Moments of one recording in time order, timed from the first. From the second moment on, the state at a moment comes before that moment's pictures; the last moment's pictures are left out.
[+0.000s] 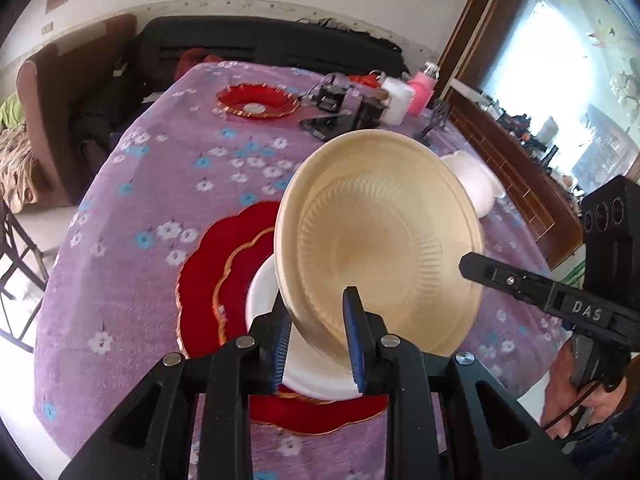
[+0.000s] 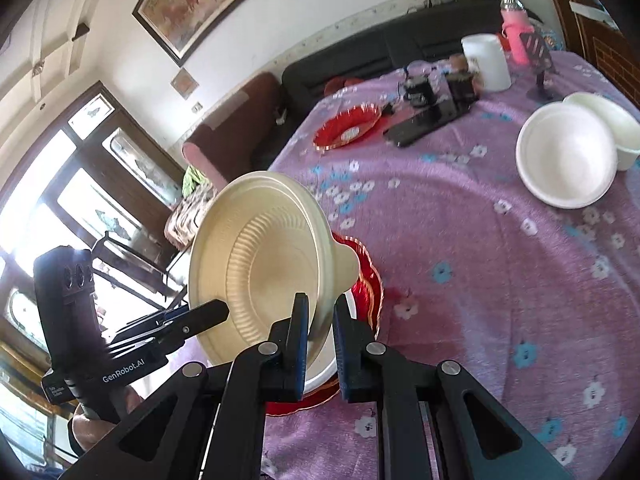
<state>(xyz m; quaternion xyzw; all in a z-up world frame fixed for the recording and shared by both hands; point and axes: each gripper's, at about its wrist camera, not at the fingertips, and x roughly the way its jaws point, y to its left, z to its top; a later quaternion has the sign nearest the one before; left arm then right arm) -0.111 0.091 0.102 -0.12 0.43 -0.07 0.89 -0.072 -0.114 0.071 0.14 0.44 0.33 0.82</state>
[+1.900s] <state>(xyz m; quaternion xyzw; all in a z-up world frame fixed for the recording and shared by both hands) 0.018 -0.123 0.149 0.00 0.51 -0.20 0.84 -0.038 -0.367 0.083 0.26 0.36 0.14 0.88</state>
